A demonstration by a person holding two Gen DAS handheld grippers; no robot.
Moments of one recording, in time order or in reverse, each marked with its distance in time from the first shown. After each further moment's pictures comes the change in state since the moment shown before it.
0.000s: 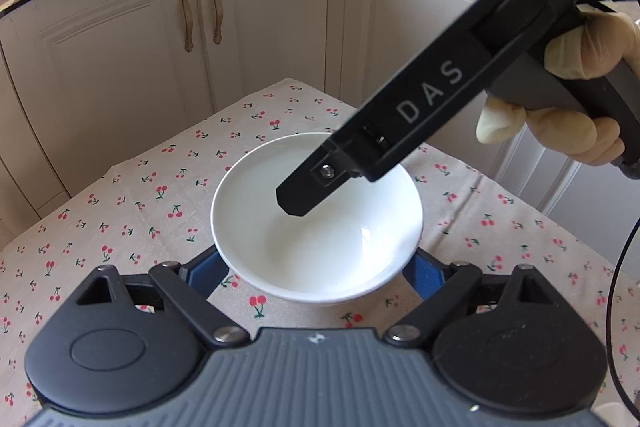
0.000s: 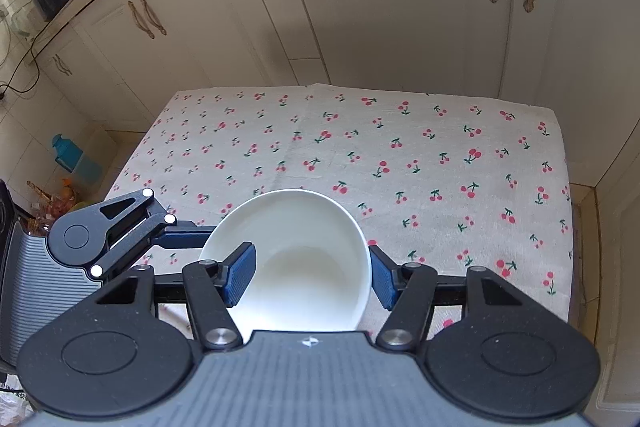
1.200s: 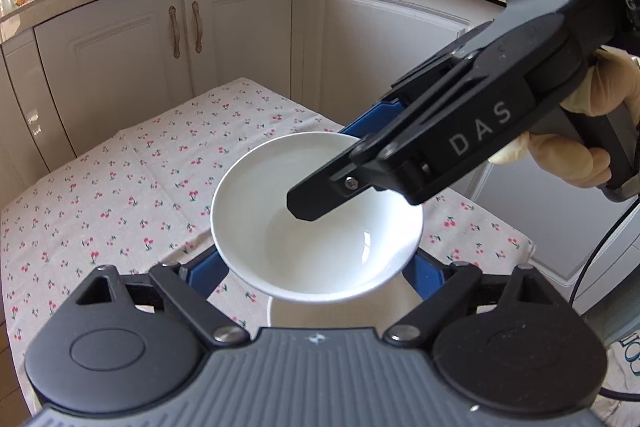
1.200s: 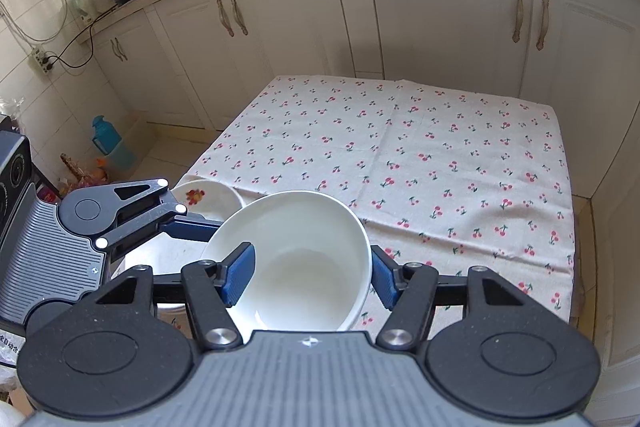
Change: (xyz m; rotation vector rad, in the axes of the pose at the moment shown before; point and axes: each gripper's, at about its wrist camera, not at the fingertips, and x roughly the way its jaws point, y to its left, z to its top) left arm -0.145 -0.091 -0.072 -0.022 -0.027 -0.025; right arm -0.117 0.124 -0.135 -0.108 -0.099 0.020
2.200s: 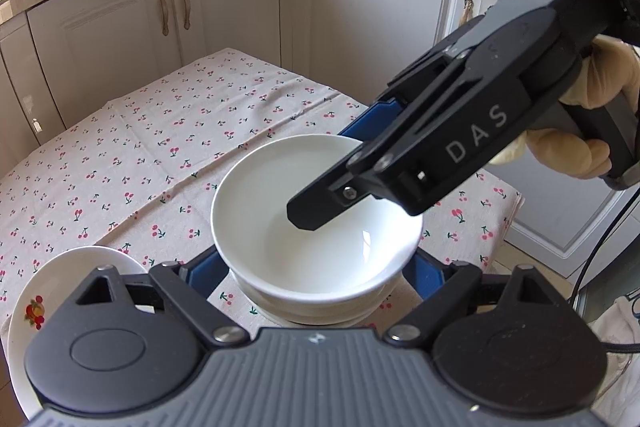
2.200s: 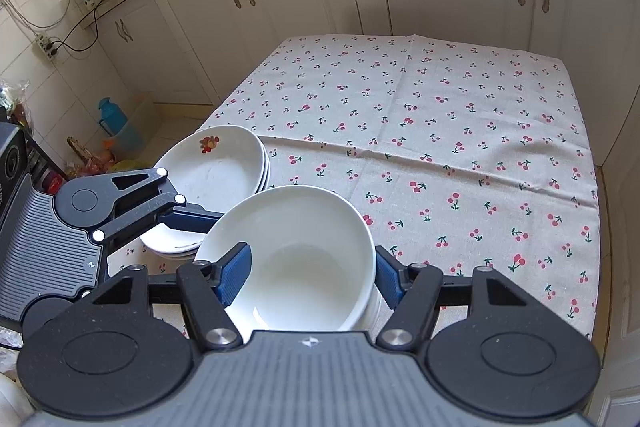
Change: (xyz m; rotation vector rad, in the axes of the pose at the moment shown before) left arm 0.000 -0.025 -0.038 0.027 0.049 0.000; right arm 0.012 0.012 -0.046 0.020 0.049 0.023
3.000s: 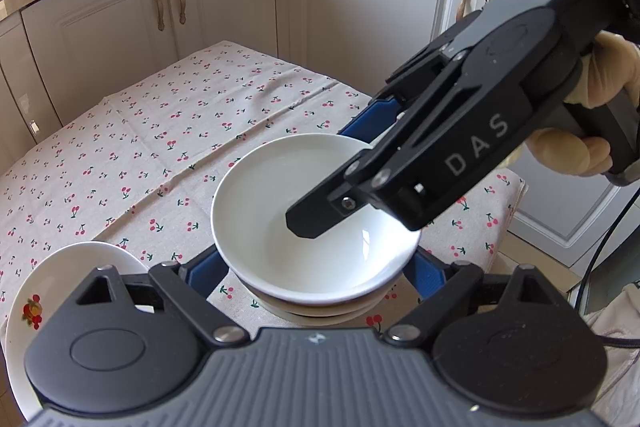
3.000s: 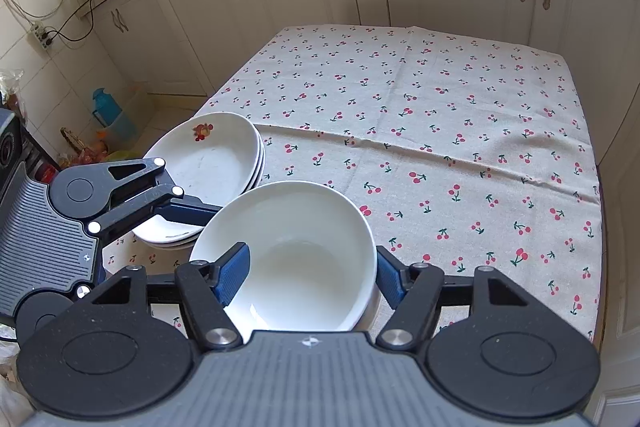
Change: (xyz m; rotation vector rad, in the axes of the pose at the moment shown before) left arm 0.007 0.001 -0.003 0.015 0.018 0.000; right arm 0.009 0.000 -0.004 -0.003 0.015 -0.005
